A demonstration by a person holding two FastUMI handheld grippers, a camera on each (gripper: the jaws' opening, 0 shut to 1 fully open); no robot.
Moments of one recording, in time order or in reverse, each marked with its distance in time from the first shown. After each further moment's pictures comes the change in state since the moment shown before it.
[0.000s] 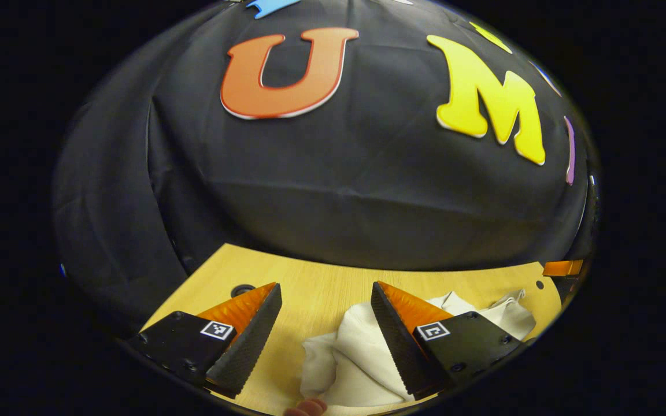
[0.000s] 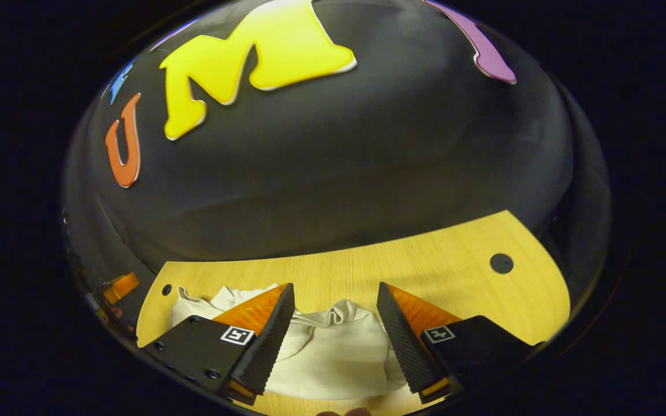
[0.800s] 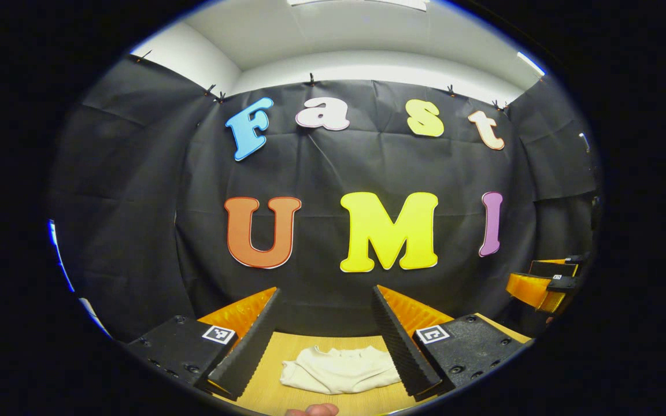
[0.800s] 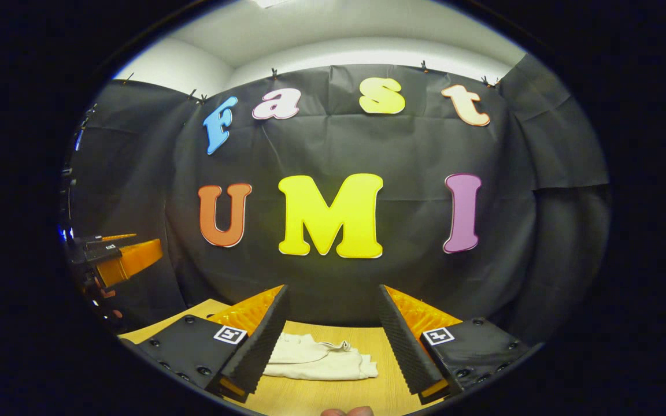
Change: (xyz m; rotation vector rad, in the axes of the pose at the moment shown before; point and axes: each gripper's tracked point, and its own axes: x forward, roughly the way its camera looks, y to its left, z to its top) left arm -0.300 -0.128 0.126 0.094 -0.449 -0.065; right arm -0.364 0.072 0.077 -0.210 -0.542 0.066
